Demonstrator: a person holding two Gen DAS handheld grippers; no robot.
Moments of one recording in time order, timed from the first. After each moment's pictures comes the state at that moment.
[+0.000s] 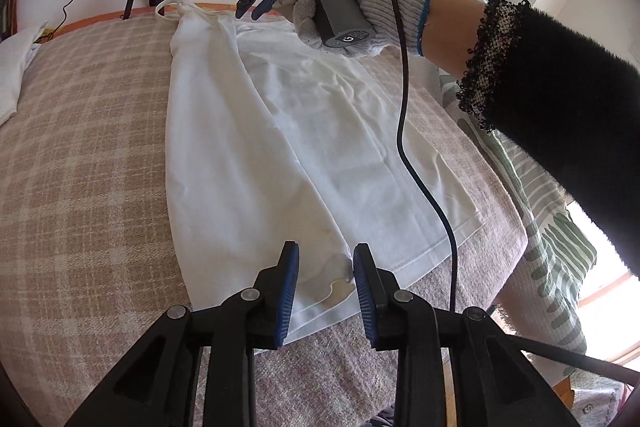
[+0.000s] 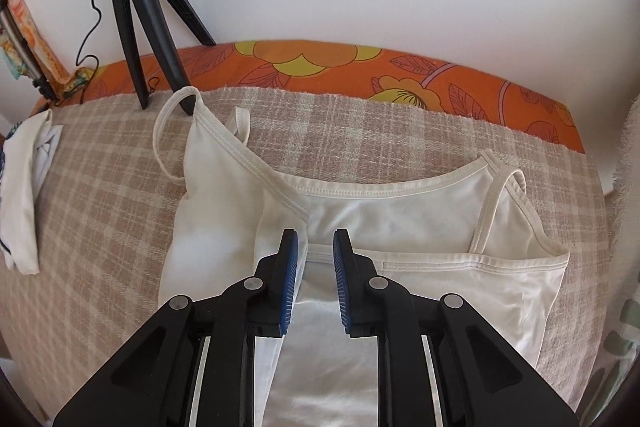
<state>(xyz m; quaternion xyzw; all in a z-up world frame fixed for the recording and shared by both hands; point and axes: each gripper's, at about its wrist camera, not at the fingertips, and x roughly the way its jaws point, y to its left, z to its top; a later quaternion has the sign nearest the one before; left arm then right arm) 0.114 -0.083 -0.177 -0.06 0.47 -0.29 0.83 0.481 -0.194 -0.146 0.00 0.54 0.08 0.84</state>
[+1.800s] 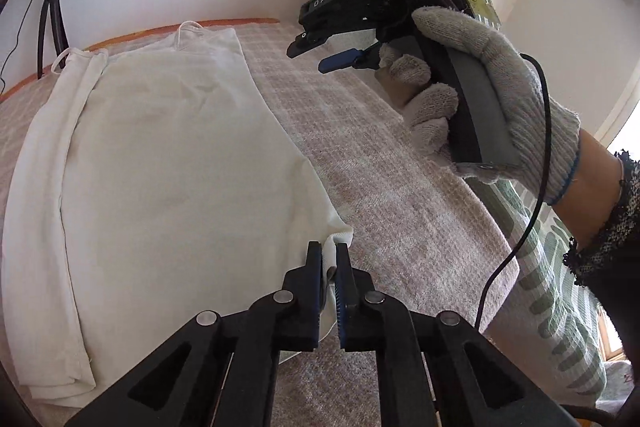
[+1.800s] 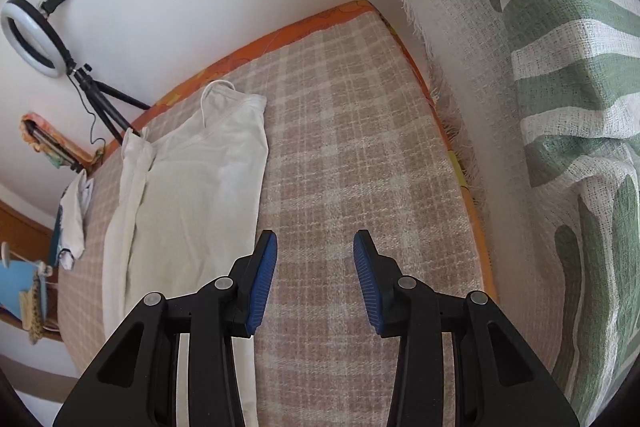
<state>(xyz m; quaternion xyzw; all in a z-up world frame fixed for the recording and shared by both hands) 0.104 -0.263 -0.189 0.00 0.45 -0.31 0.84 0.336 -0.452 -0.157 0.20 0.51 0.07 0.84</state>
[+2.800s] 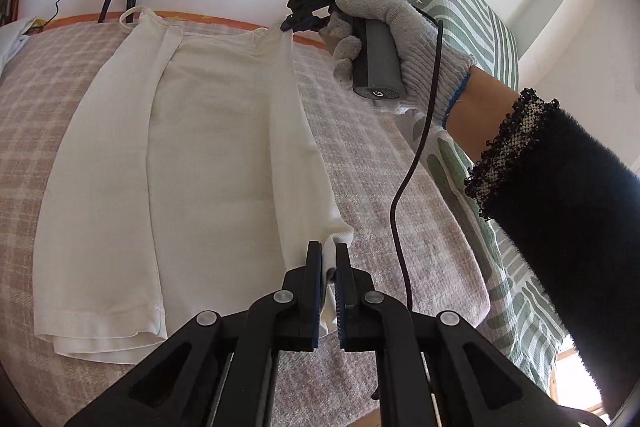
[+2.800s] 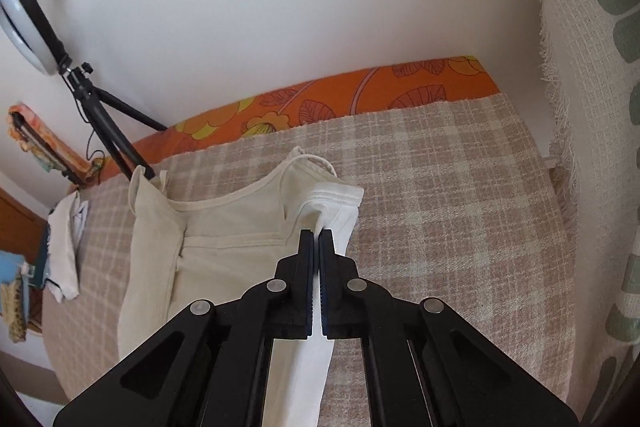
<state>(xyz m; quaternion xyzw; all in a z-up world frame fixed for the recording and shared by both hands) 0.099 -0.184 -0.171 -0.13 0.44 -0.27 0.85 0.437 -0.338 -0.130 0.11 0.49 0.08 0.86</state>
